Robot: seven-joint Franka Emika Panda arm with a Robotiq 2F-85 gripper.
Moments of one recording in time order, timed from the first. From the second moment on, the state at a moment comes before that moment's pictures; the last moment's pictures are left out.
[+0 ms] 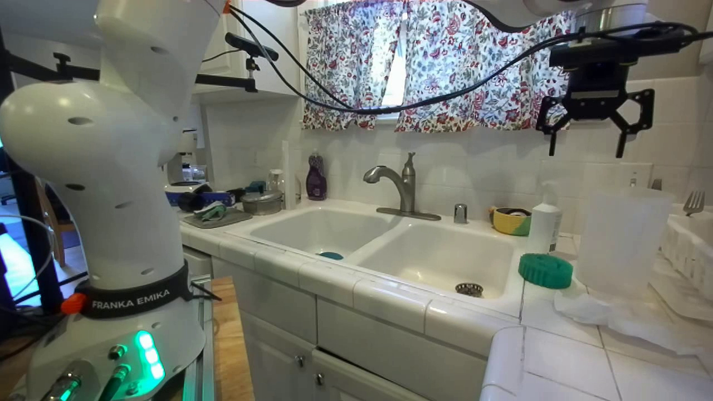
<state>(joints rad) -0.21 0.46 -0.13 -1.36 0.10 1.92 -0.80</state>
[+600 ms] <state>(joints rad) -0.27 0.65 -0.08 -1.19 0.11 1.99 -0.60</state>
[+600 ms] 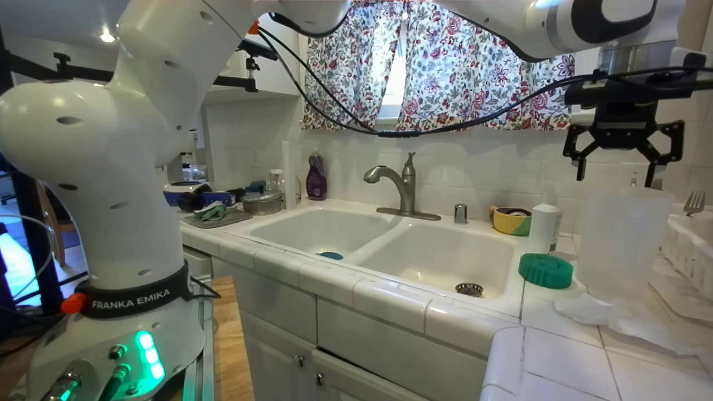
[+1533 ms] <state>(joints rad) -0.31 0.78 -0.05 -1.04 0.11 2.04 -0.55</state>
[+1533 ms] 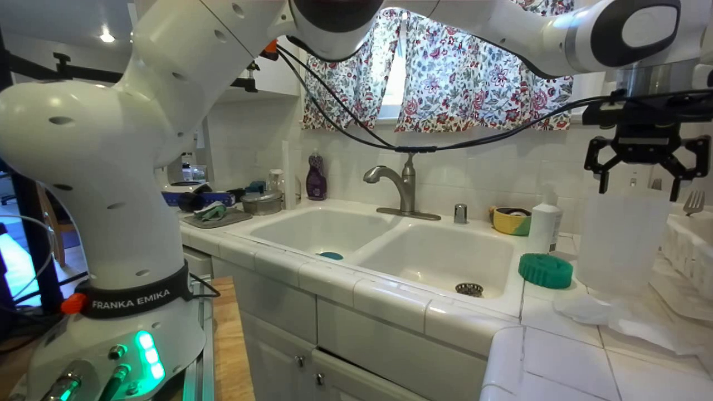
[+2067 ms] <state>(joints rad) -0.31 0.80 -0.05 -1.04 0.11 2.04 -0.57</state>
